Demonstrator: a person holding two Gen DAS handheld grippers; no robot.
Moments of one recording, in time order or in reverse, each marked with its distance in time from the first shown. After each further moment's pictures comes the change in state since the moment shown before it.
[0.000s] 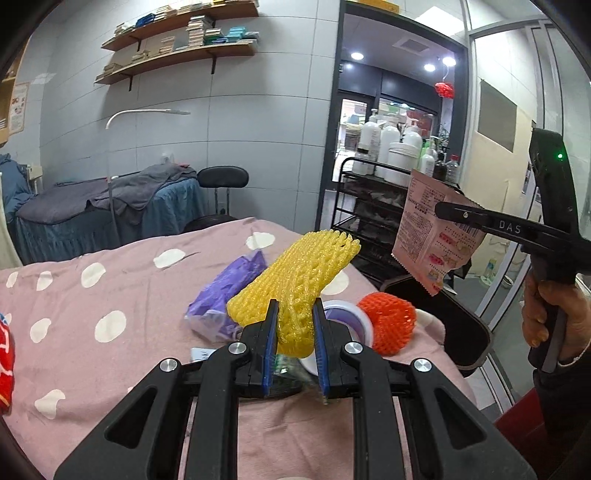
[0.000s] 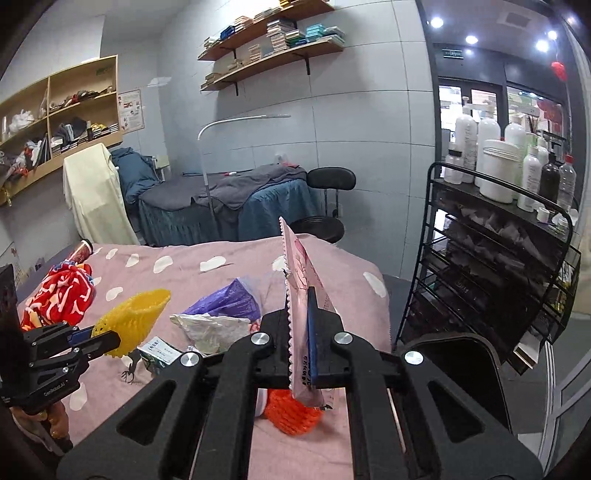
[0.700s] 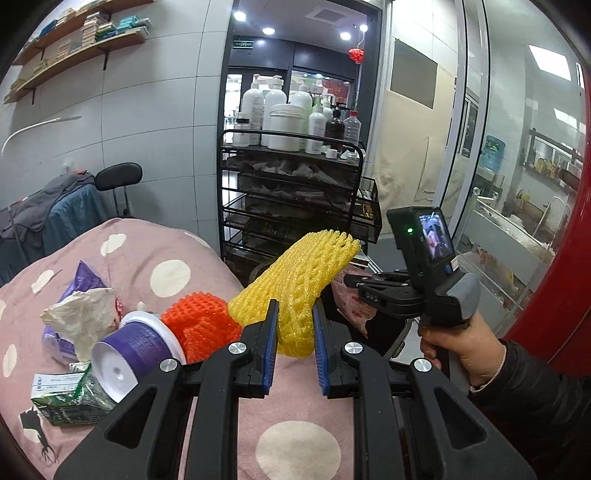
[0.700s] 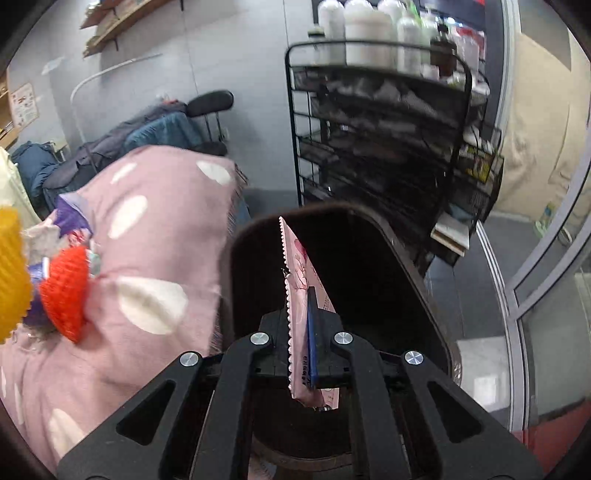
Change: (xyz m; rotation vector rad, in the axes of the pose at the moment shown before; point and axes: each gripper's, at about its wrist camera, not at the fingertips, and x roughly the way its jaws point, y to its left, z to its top) left arm 0.067 -0.130 -0.003 0.148 0.099 -0.290; right arm 0.045 -0.167 -0.125 0.216 0.290 -0.323
